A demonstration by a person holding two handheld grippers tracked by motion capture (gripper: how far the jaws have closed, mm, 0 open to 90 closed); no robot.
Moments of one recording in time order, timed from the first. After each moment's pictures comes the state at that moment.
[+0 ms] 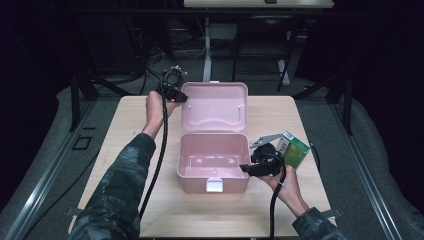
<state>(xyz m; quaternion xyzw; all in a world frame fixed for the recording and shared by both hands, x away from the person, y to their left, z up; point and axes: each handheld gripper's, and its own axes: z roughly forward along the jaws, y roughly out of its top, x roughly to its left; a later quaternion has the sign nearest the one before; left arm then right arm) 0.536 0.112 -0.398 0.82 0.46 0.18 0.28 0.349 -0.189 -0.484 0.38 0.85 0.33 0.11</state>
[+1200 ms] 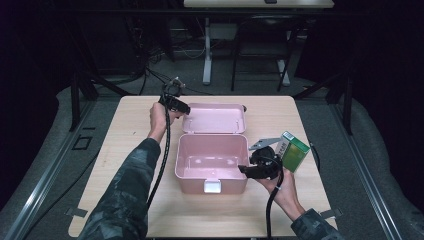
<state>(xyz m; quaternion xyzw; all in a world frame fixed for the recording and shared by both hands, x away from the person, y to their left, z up) 0.560 0.127 -0.452 0.81 0.51 0.14 0.25 0.340 -0.182 -0.485 0.40 0.84 0.34 0.13</state>
